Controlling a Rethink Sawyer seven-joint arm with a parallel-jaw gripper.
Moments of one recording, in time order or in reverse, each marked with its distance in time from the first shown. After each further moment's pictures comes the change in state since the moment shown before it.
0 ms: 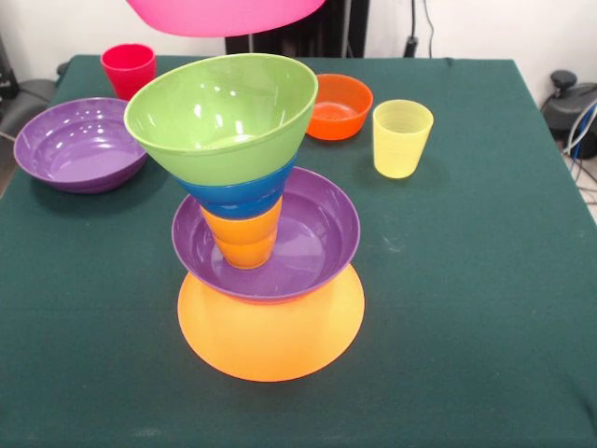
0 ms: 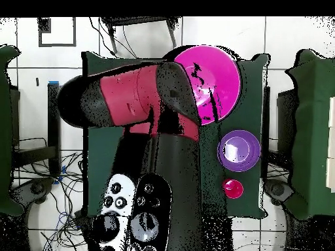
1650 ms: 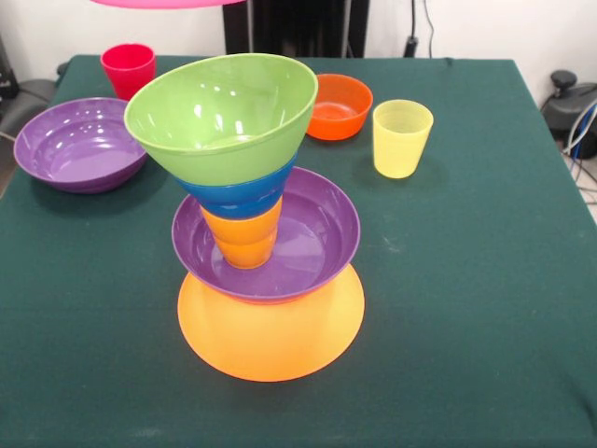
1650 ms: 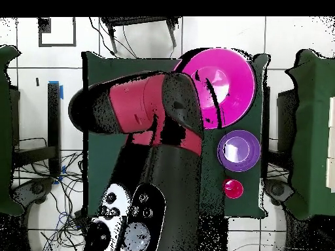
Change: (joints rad) arm 0.054 0.038 -0.150 0.000 0.022 -0.086 0.057
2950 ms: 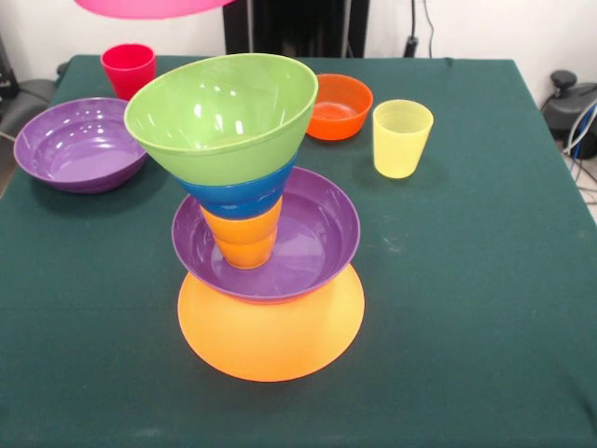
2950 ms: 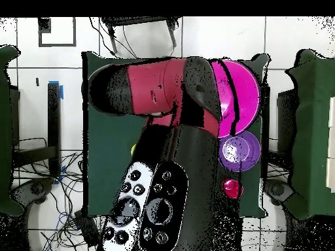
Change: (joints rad) arm -0.048 0.070 0.002 -0.092 0.074 0.194 0.000
